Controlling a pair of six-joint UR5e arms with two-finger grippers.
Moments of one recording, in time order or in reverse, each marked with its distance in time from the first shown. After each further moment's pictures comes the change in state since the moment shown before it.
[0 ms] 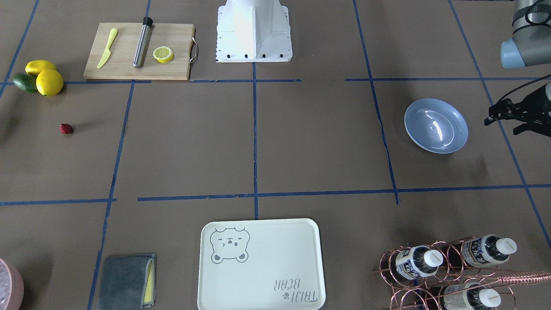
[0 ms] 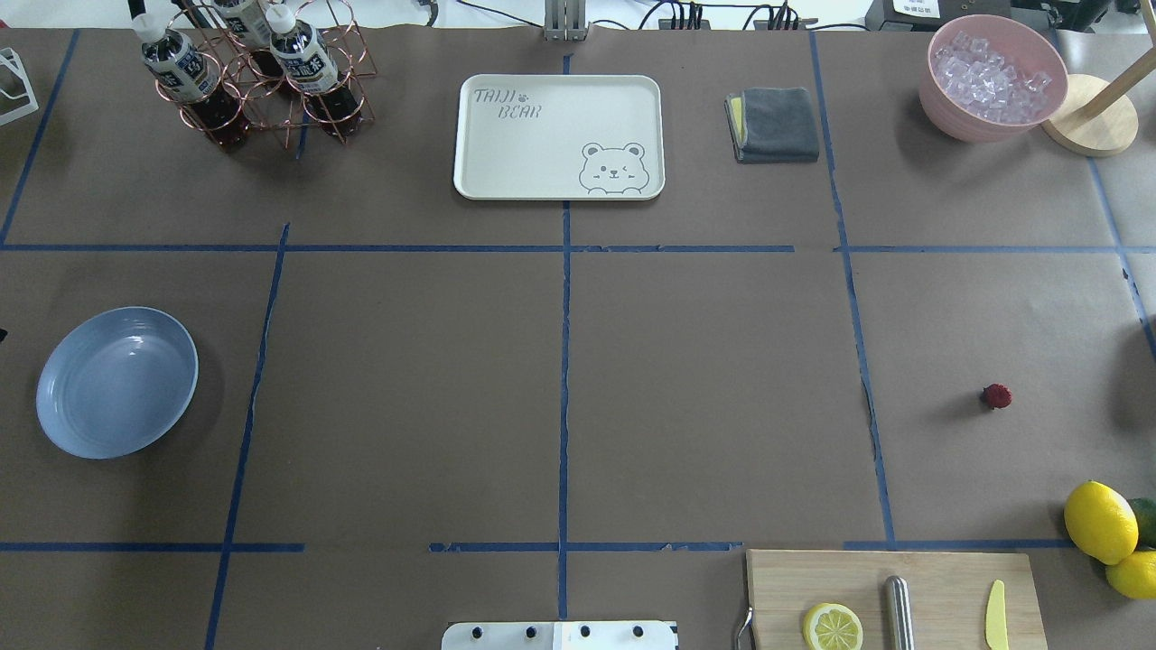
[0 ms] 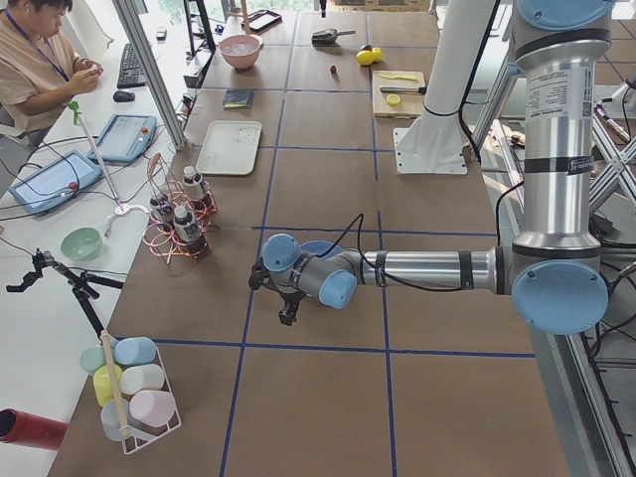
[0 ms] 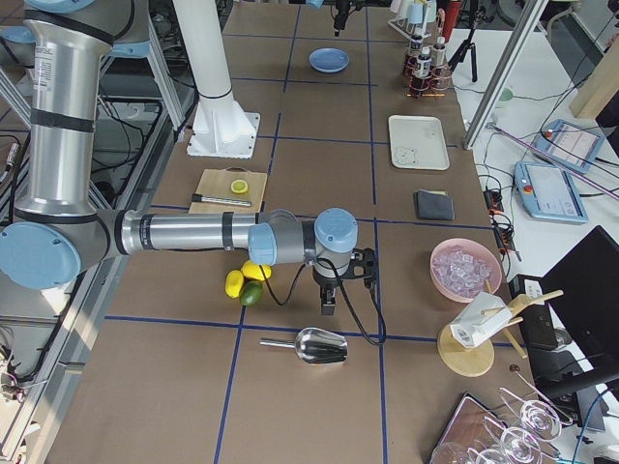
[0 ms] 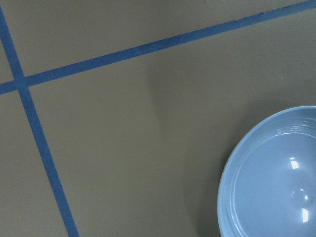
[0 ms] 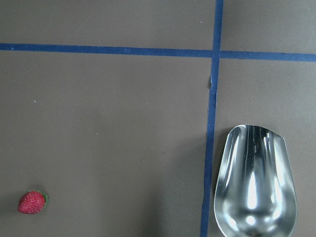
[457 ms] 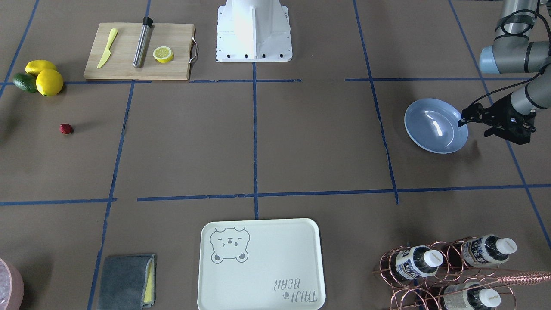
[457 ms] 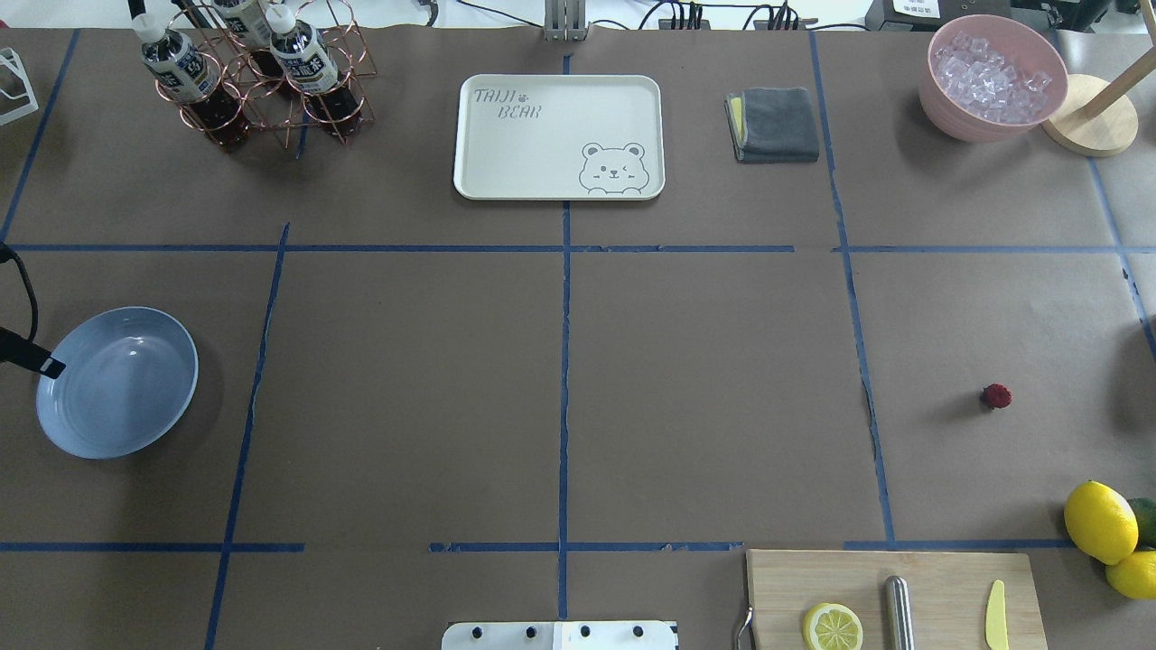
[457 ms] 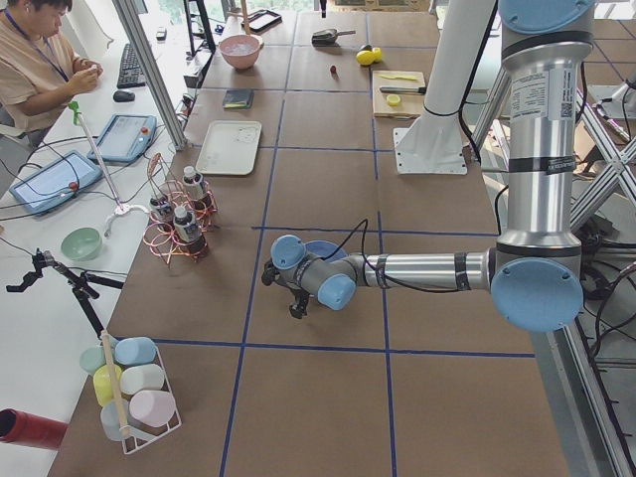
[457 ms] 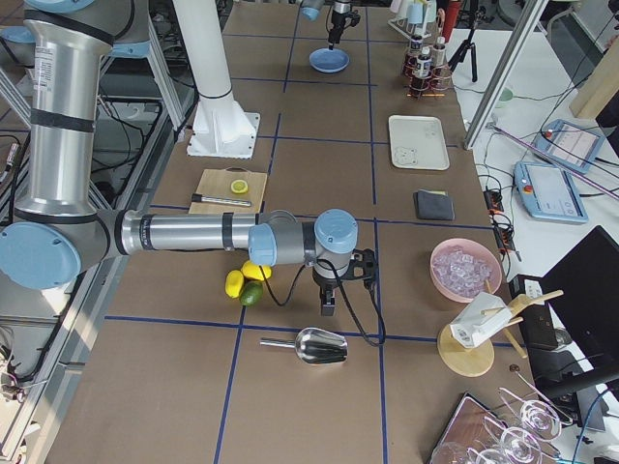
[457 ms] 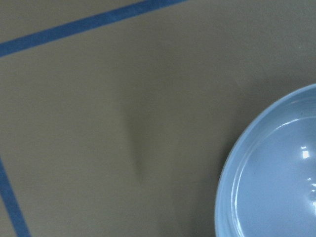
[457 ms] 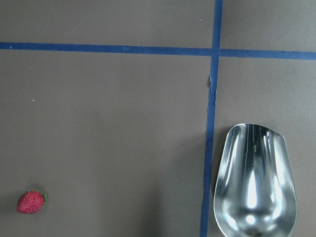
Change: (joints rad) left arm 0.122 -0.015 0.058 -0.125 0.001 -0.099; right arm -0.001 0.000 -0.003 0.000 0.001 0.000
